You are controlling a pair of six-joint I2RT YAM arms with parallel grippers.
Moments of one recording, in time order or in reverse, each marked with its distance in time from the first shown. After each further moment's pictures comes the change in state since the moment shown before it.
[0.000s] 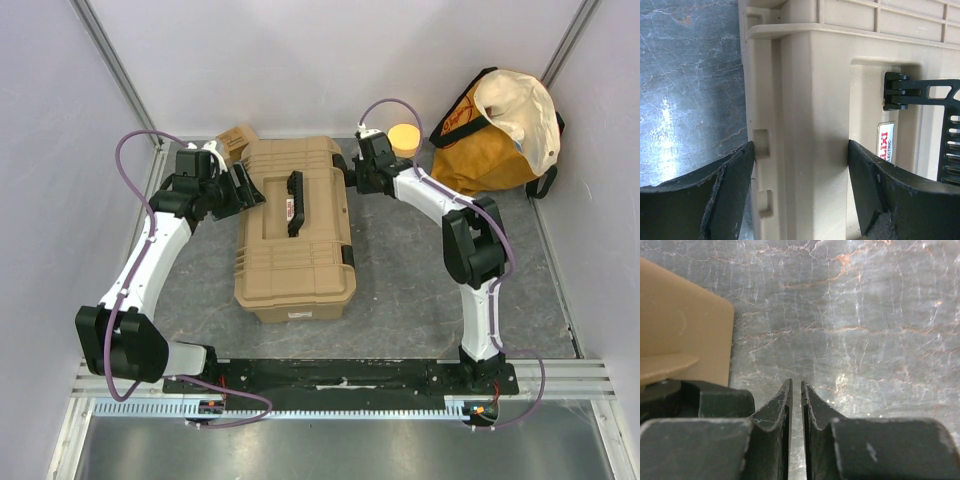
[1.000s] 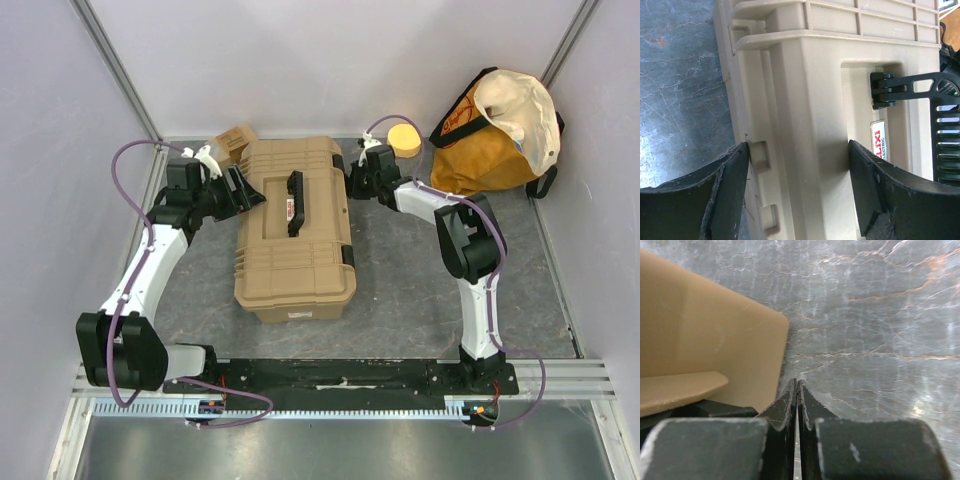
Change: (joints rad) left arm 0.053 -0.024 -0.155 0.221 0.174 0.004; right arm -0.028 0.064 -0.129 0.358 -0.276 0.109
